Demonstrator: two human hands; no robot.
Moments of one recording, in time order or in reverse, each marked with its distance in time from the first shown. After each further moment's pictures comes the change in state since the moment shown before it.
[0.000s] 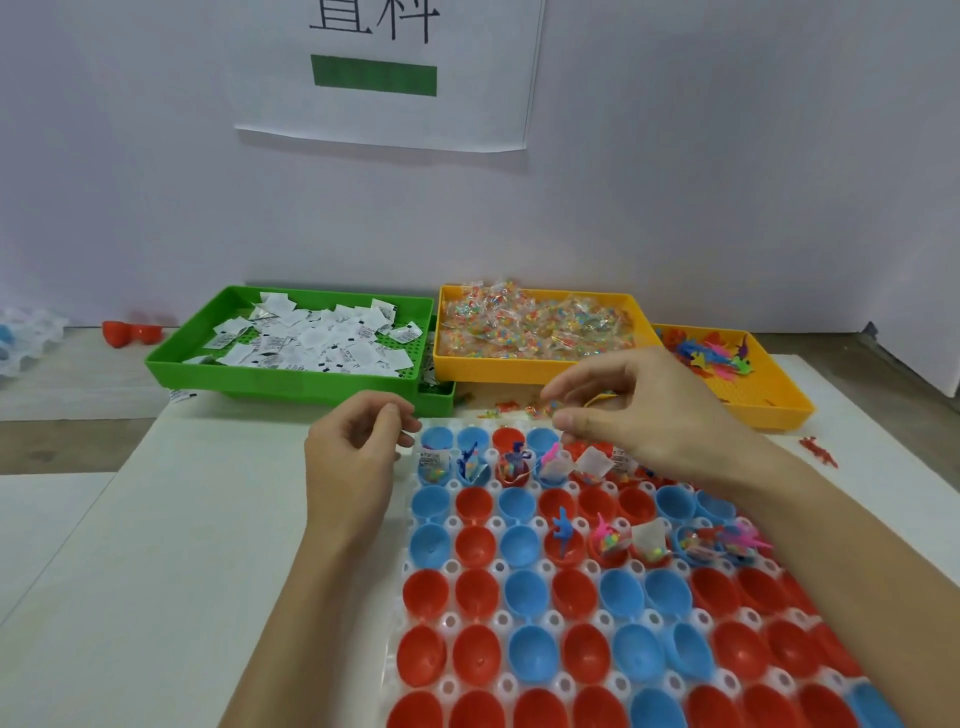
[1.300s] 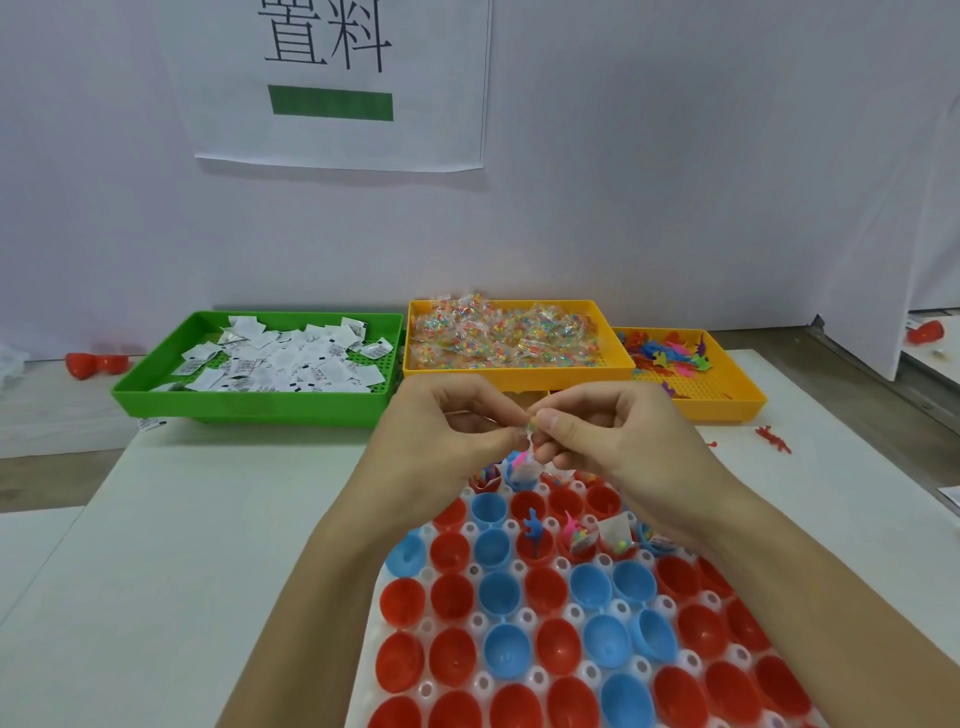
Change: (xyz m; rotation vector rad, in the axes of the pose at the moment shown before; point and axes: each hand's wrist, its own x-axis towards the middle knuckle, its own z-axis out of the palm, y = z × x) left_hand -0.011 0.084 0.036 0.044 -0.586 0.018; right_hand -0.032 0.002 0.010 0.409 0.118 0.059
